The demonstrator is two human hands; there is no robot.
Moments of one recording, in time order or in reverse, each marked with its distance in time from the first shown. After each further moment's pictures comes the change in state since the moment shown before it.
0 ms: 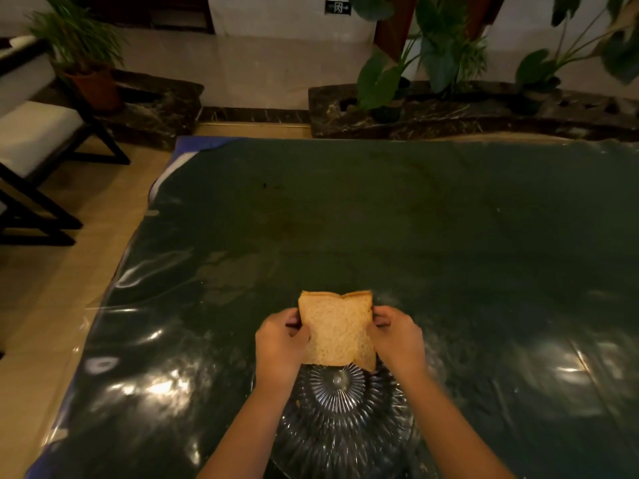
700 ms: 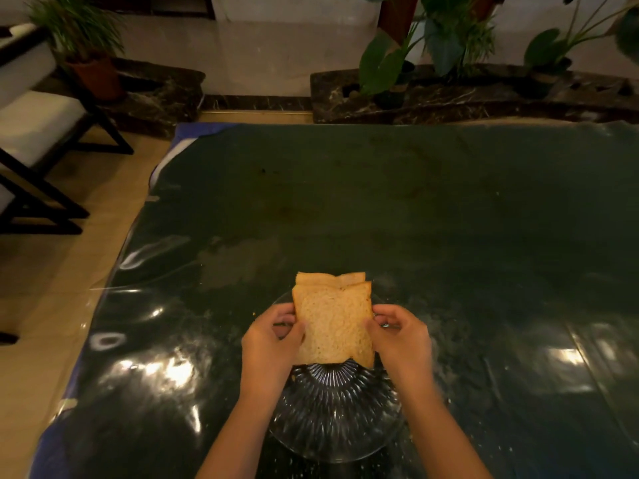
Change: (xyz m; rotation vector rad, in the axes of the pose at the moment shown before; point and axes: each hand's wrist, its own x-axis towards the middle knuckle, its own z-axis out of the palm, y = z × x) left_hand -0.041 0.003 -0.021 -0.147 -0.004 -0.031; right_hand -0.046 0.003 -0.016 0.271 0.072 0.042
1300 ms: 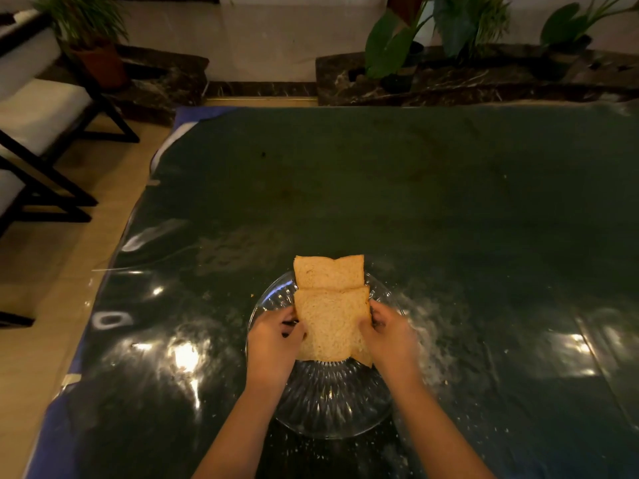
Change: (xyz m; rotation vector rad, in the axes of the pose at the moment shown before) left_hand -0.011 -0.025 0.015 0.203 -0.010 0.067; right_hand -0.003 0.034 0.012 -0.186 -0.078 -0.112
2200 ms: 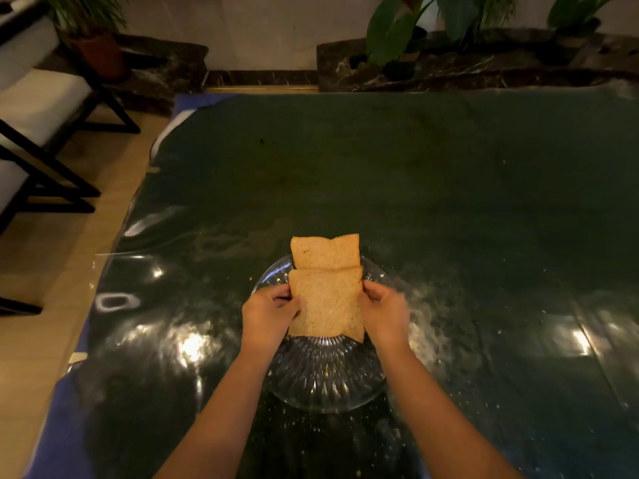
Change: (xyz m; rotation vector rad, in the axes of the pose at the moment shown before) left_hand 0.012 0.003 -0.004 -0.074 -0.035 -0.173; right_hand 0.008 -0.004 0.004 0.178 0.054 0.136
